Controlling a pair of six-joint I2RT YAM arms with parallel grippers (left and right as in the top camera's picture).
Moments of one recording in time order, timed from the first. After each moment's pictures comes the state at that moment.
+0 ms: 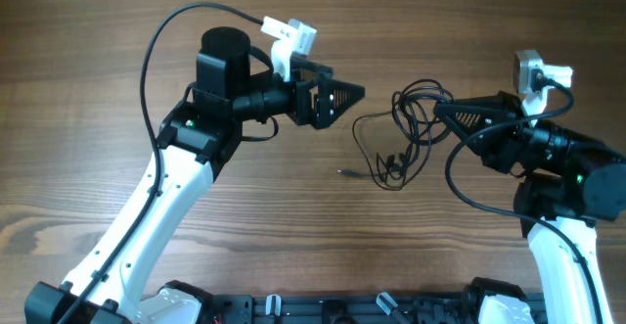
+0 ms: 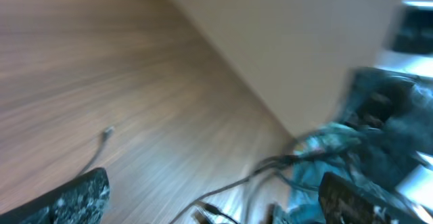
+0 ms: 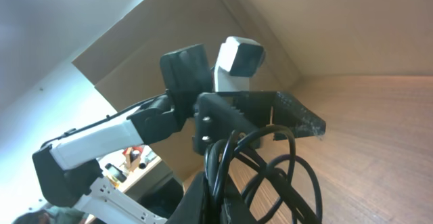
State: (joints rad) left arm -0.38 1.39 1.11 -0.11 0.87 -0.38; right arm -0.21 1.06 0.62 1.14 -1.39 1.37
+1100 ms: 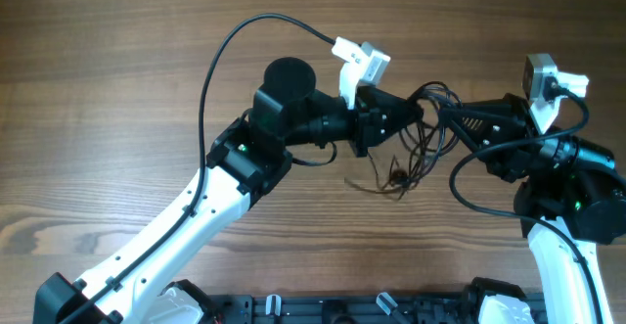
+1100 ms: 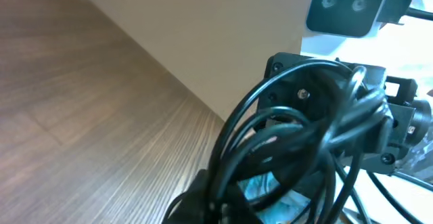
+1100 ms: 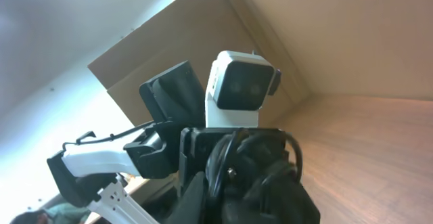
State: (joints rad) left arm -0.67 1.39 1.11 0.13 0.75 -0.59; right arm -0.21 1.06 0.62 1.39 -1.35 1.57
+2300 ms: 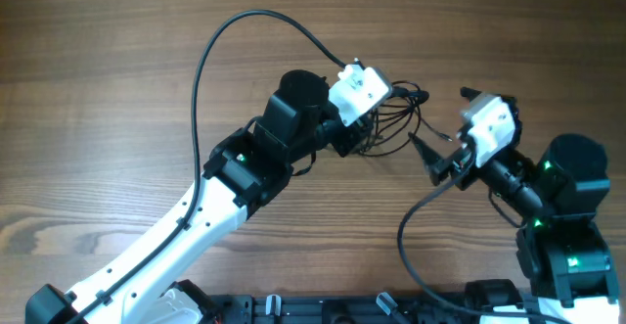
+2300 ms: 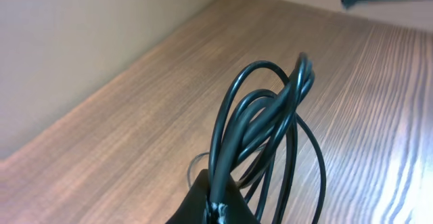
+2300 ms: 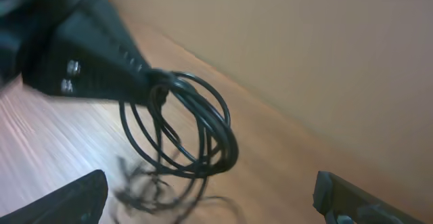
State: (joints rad) left arm -0.72 1.35 1.11 -0.18 0.19 0.21; right arm 0.07 0.72 0.81 -0.40 -0.52 -0.46
